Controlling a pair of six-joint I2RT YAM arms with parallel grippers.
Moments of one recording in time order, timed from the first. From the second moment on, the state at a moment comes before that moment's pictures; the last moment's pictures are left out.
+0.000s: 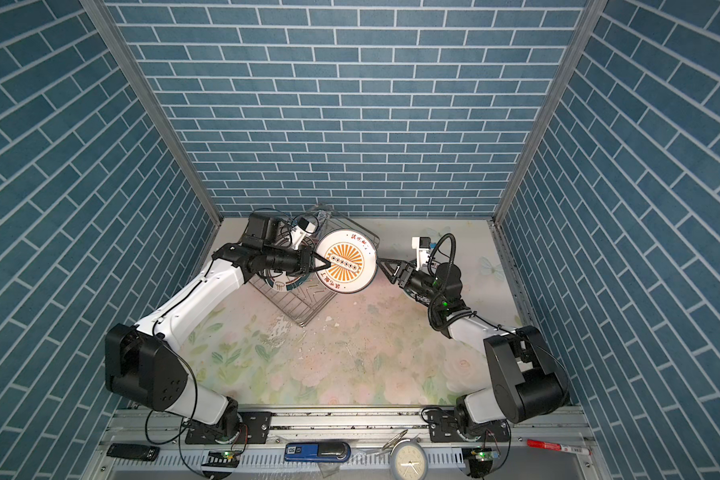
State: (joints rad) left arm -0.34 1.53 1.33 -0.56 0.80 -0.45; right arm 0.36 1.45 0.59 0.91 -0.71 0.95
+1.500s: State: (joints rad) left arm -0.41 1.55 1.28 -0.44 0.75 -0.49; right arm 0.42 1.56 0.62 1.01 -0.77 1.04
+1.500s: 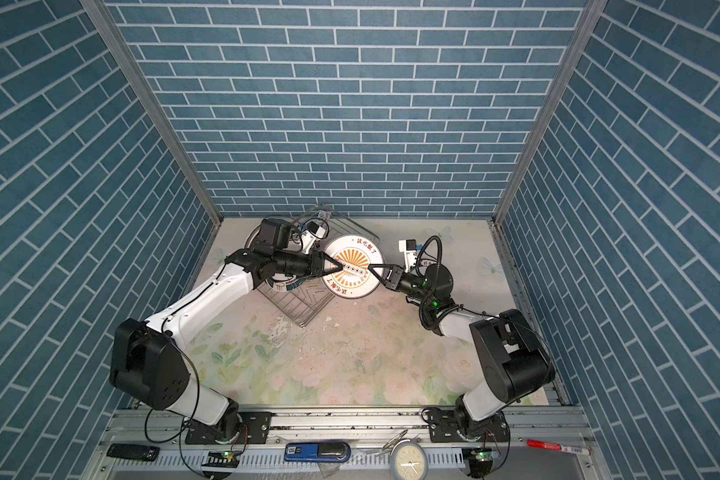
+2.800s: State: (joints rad) left arm -0.25 1.30 1.27 -0.60 0.05 -0.38; right arm 0.26 1.01 0.63 -0.06 0.39 0.57
